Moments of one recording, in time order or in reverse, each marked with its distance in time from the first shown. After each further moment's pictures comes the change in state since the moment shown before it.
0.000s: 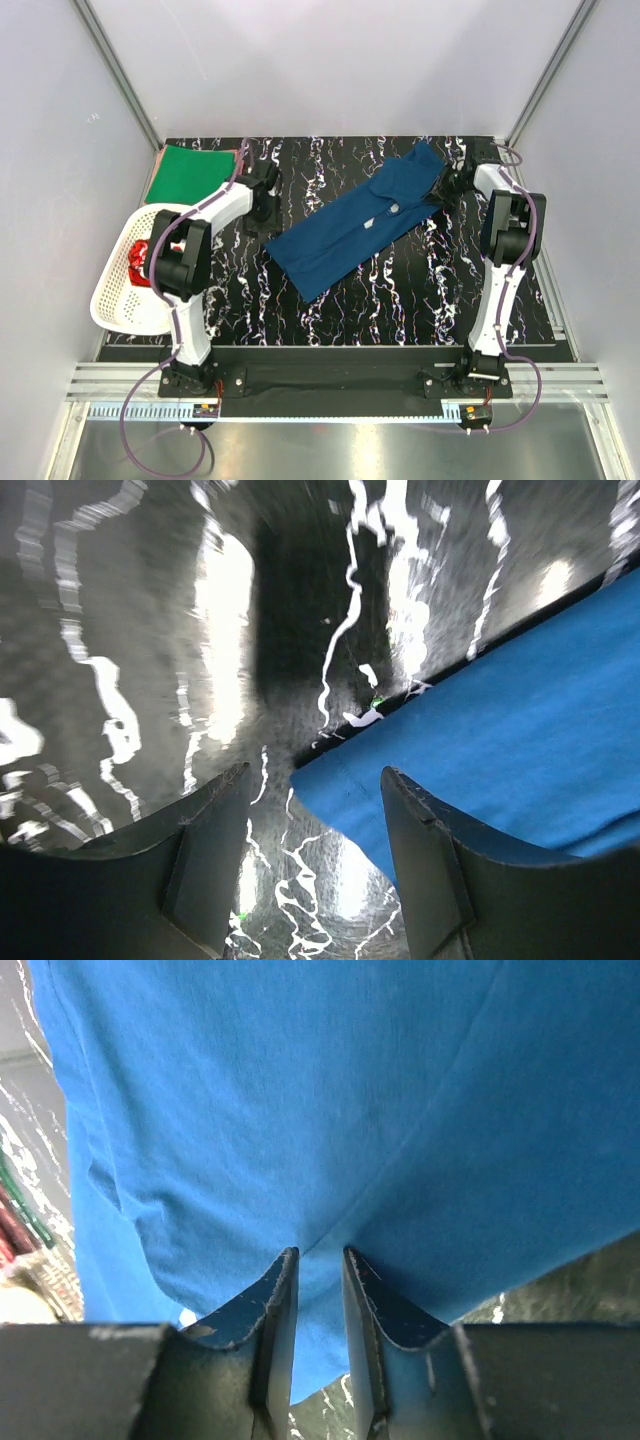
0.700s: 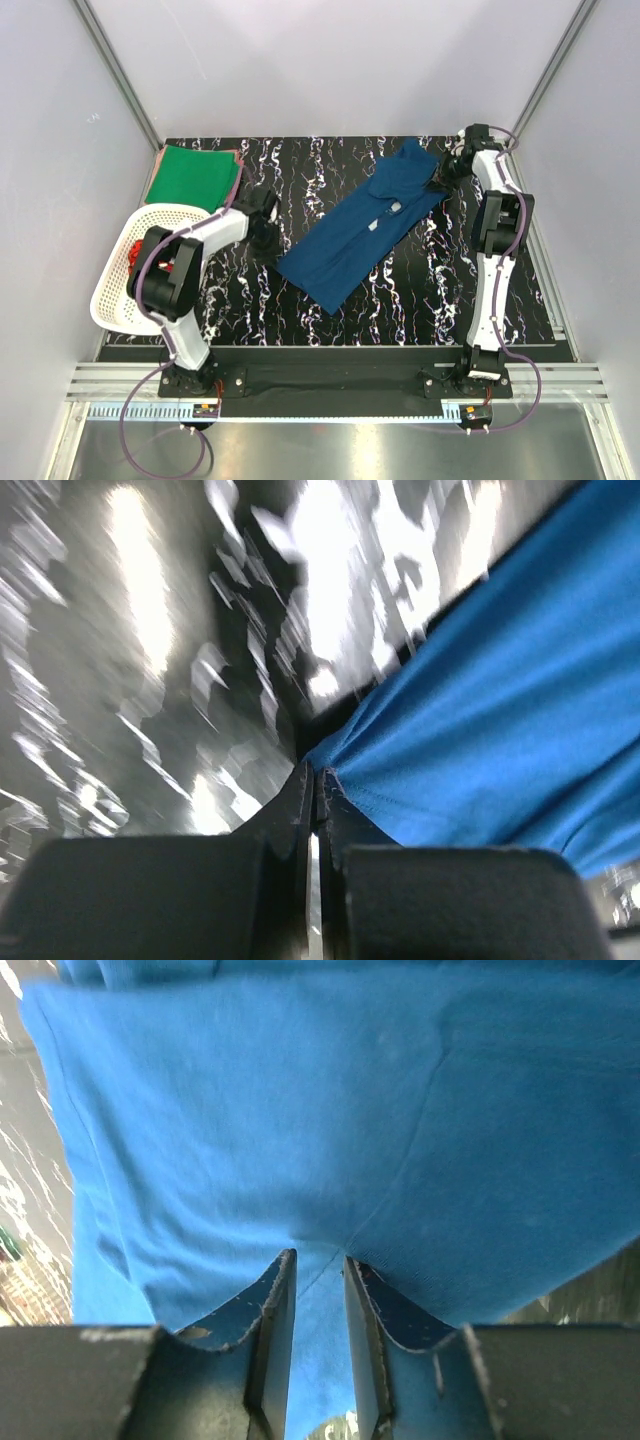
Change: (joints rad) left arm -0.033 -0.122 -0.290 0.106 0.207 -0.038; right arm -0.001 0.233 0.447 -0.250 0.023 -0.126
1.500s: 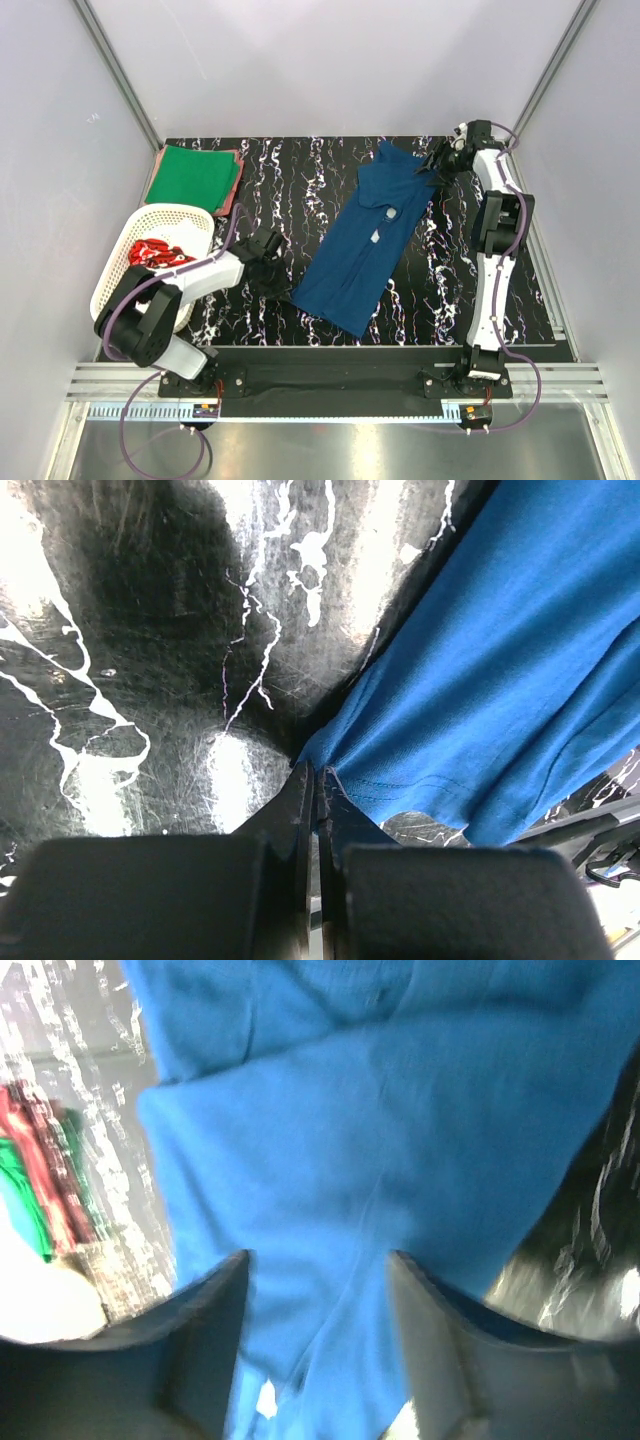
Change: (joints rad) left arm -0.195 -0.323 -0.409 0.179 0.102 -0.344; right arm -0.002 0.056 0.103 0.068 -0.158 0.068
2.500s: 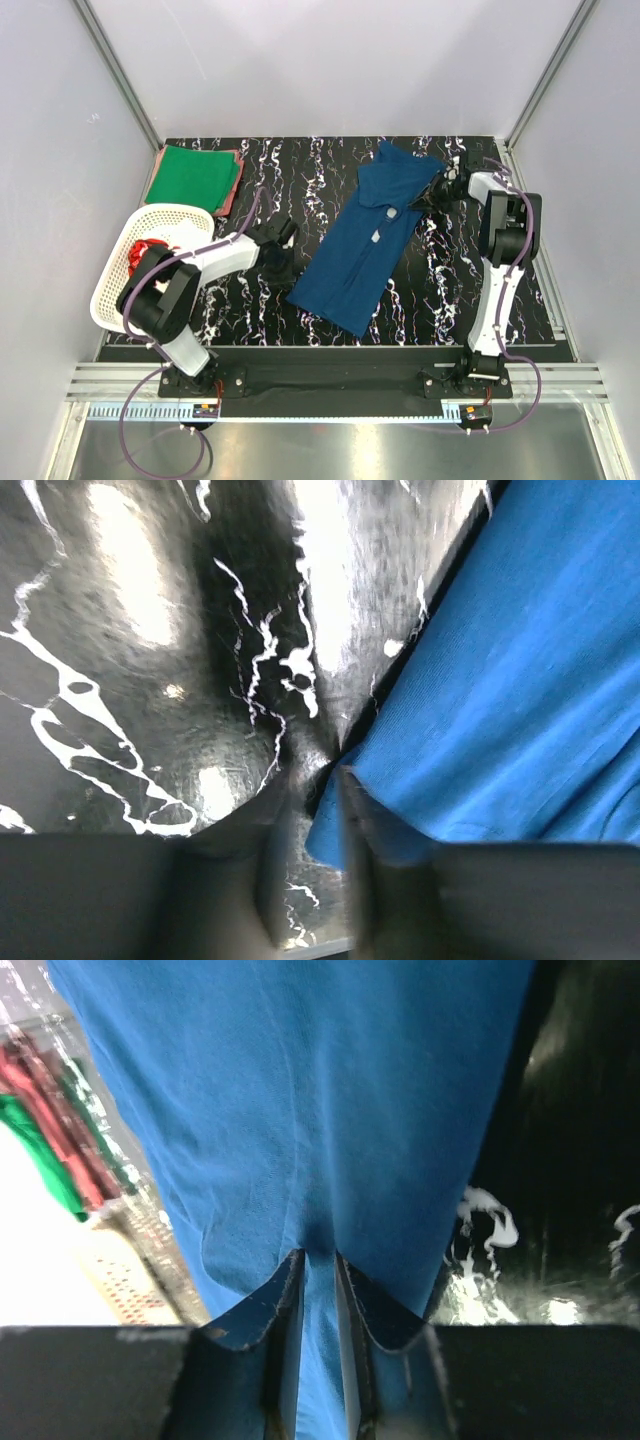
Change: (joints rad) left arm -0.023 0.157 0.194 -0.105 -0.125 0.217; right arm 0.023 -0.293 -0.661 0.273 -0.056 0.190
